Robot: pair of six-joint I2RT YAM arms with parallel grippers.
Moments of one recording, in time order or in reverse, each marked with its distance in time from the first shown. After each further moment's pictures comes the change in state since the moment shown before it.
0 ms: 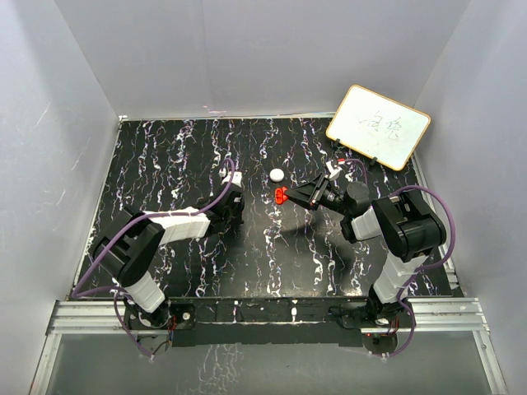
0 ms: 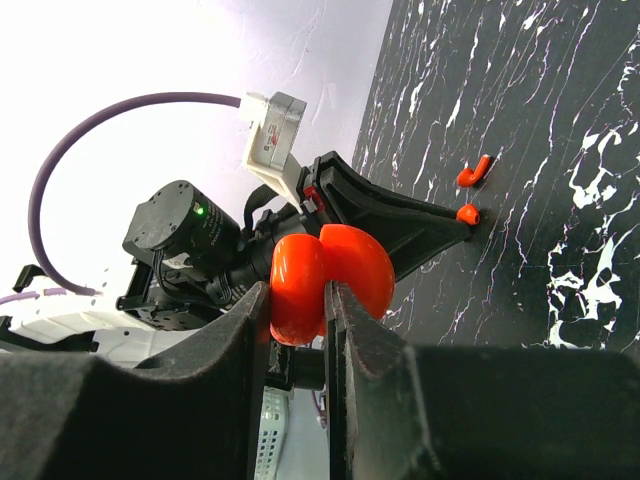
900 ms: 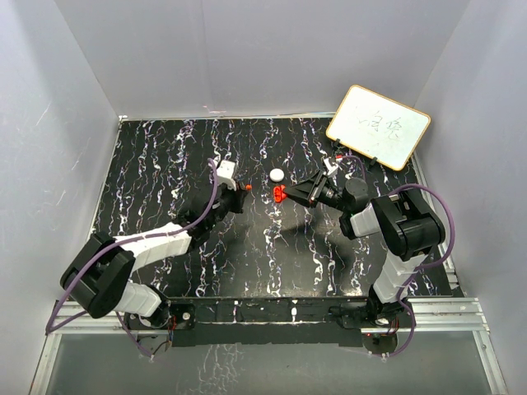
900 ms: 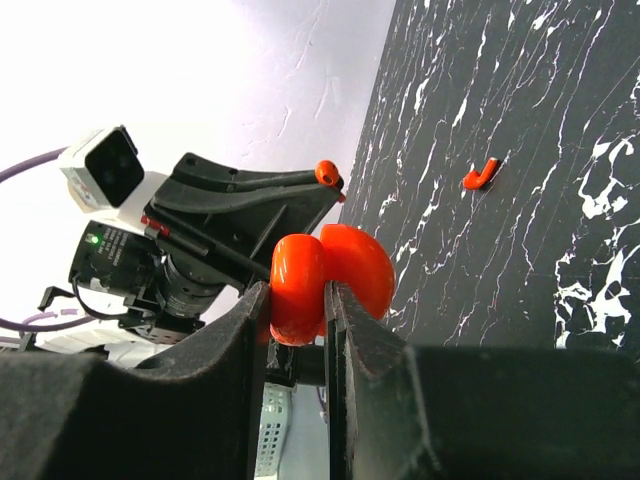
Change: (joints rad) left arm 0.006 -0.256 -0.159 0.438 0.118 0.173; right arm 0.000 0.011 0.040 -0.030 -0.026 0.002
